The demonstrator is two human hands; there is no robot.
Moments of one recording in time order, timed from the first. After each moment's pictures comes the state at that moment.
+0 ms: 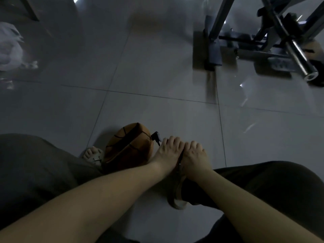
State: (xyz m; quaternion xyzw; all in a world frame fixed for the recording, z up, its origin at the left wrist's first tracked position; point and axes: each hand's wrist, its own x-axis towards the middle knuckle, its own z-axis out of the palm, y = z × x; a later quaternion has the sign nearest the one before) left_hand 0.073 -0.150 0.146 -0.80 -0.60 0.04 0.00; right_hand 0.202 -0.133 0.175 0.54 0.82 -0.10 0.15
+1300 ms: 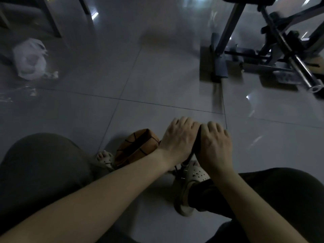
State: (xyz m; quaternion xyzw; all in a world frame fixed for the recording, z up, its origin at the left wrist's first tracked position) left_hand 0.060 -0.140 0.260 -0.80 -0.56 -0.19 0.06; right_hand 0.197 -0.133 0.268 0.54 0.83 0.06 -0.11
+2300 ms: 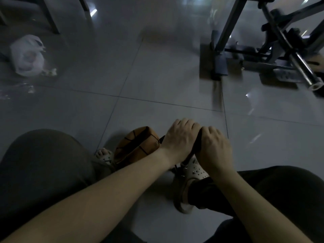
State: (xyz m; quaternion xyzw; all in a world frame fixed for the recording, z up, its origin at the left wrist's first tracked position) left_hand 0.063 -0.134 0.235 -0.80 -0.56 -0.20 0.04; right_hand 0.200 -0.134 0.247 0.57 0.81 0.01 -0.09
